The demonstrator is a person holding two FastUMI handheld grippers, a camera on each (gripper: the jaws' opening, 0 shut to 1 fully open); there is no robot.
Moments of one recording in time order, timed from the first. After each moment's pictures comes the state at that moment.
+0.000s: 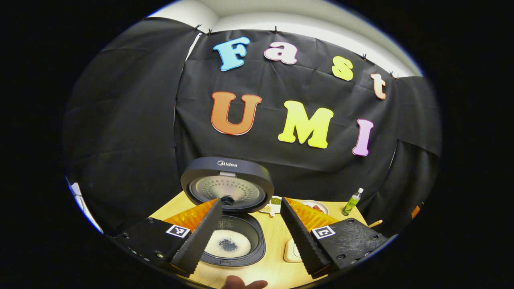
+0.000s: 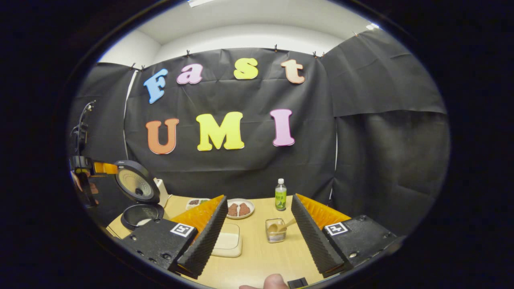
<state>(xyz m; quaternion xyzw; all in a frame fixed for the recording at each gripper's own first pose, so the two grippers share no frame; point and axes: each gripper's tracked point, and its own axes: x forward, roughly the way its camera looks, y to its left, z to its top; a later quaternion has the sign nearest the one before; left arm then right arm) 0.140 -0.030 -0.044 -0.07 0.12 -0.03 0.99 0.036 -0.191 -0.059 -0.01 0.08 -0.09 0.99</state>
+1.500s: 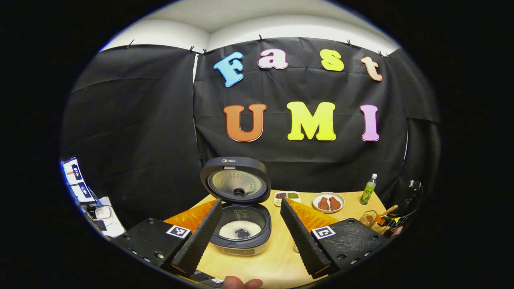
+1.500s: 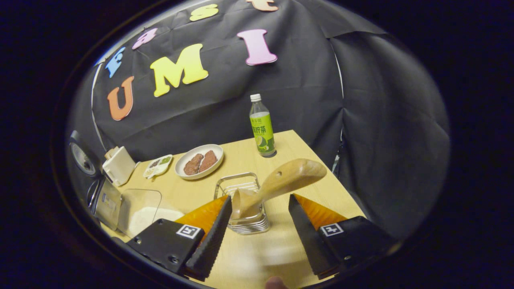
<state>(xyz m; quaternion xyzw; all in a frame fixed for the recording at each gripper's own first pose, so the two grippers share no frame) 0.056 -0.068 -0.053 0.01 0.11 0.07 0.99 0.224 -0.347 -0.328 0.09 0.26 -0.10 0.96</state>
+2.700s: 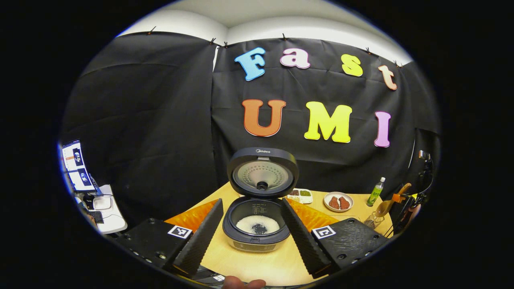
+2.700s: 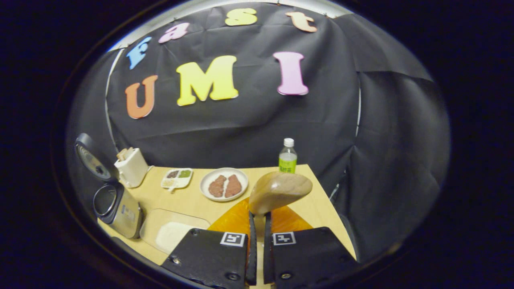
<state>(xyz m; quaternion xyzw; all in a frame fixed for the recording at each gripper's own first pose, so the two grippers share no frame) 0.036 0.013 -0.066 -0.03 0.11 0.09 0.99 0.232 -0.226 -0.185 -0.03 0.22 -0.04 0.97</state>
